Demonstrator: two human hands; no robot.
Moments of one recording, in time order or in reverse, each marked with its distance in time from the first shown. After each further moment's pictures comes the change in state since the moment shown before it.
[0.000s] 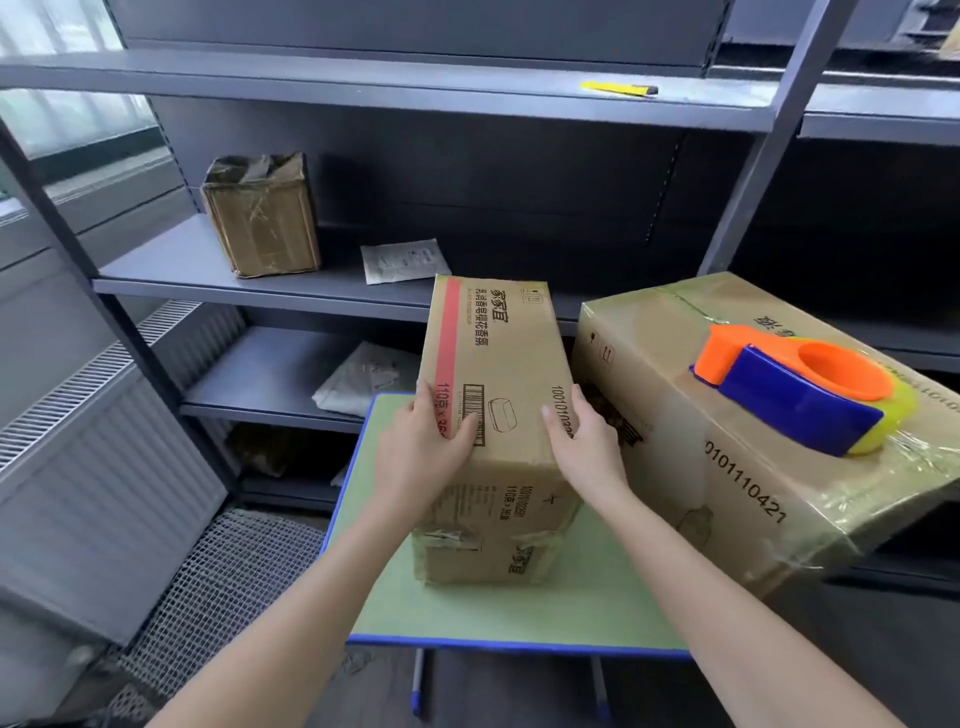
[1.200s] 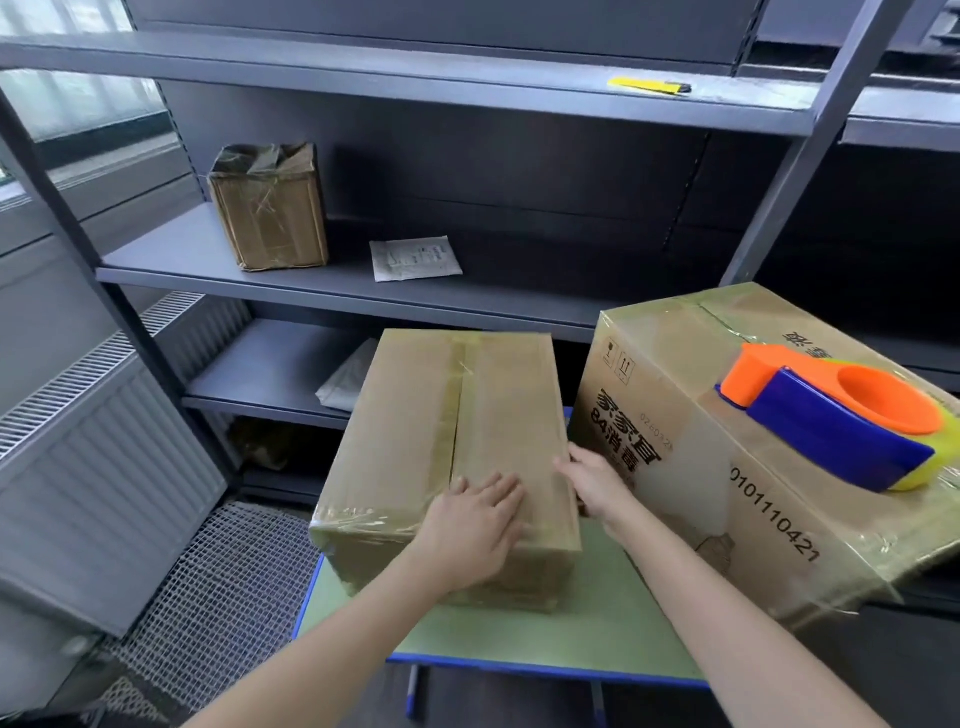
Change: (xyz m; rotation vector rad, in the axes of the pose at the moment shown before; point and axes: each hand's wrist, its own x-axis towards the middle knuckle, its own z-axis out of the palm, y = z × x) left_hand -0.019 -0.023 0.056 0.523 -0.465 0.607; right_hand 0.033 0.041 0.019 0.220 -0.302 0.256
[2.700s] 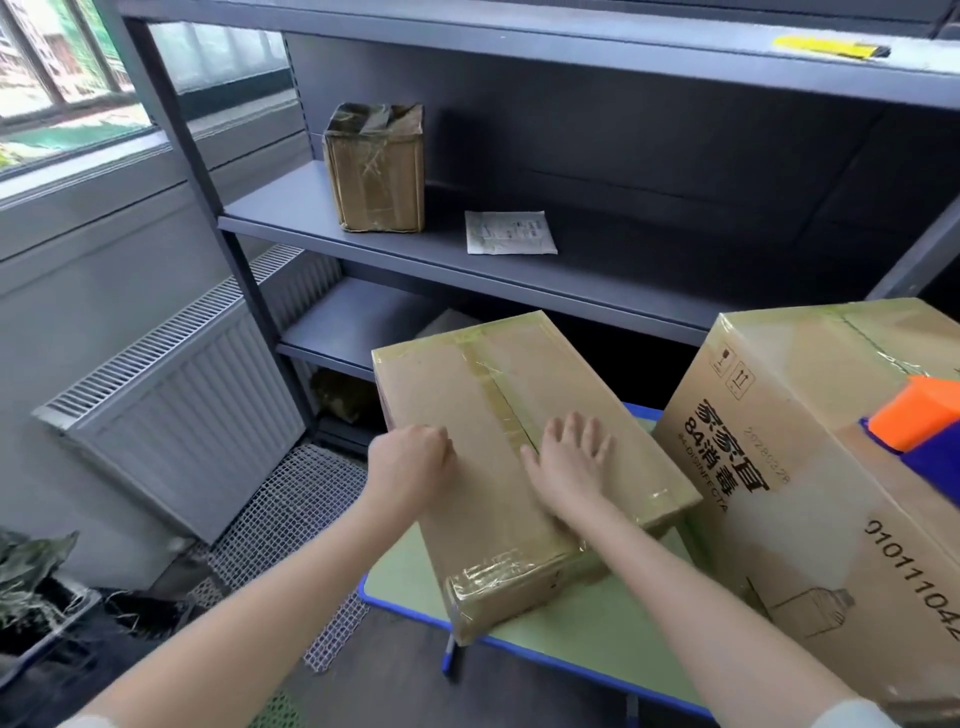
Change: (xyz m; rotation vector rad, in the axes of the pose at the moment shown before) left_hand -0.039 -0.103 -0.019 0.047 0.093 -0.693; right_hand 0.031 -0.031 0.107 -1.109 0.000 -0.195
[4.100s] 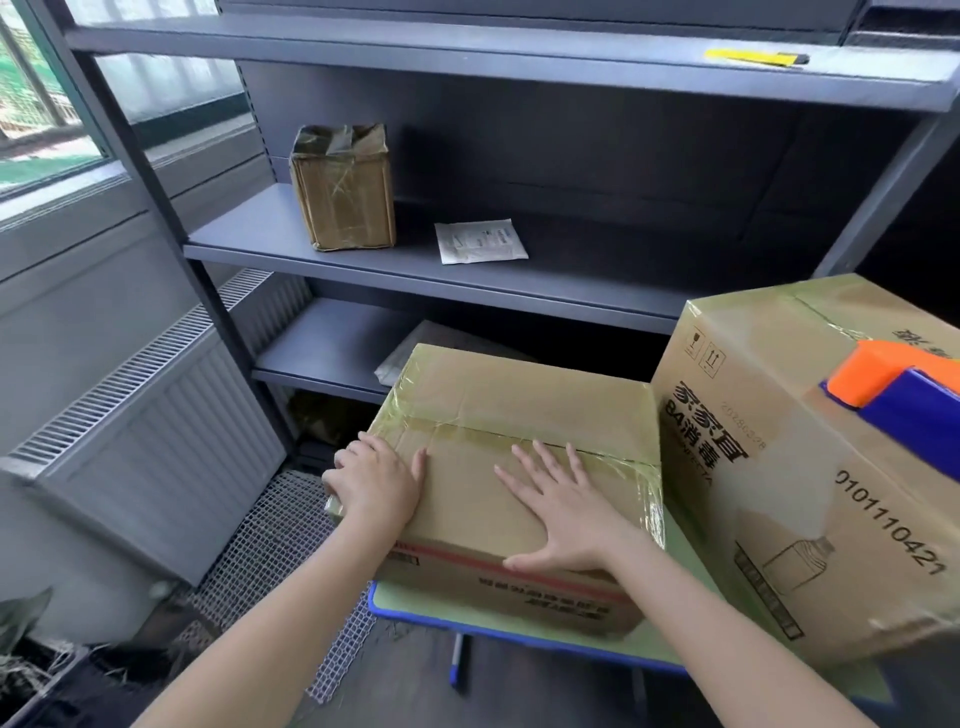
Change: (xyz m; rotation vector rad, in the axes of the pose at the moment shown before) left_hand 0.000 -0.027 0.032 0.081 -0.138 -0.333; right_hand -0.050 0.023 0.019 -0.225 -0.071 -0.516
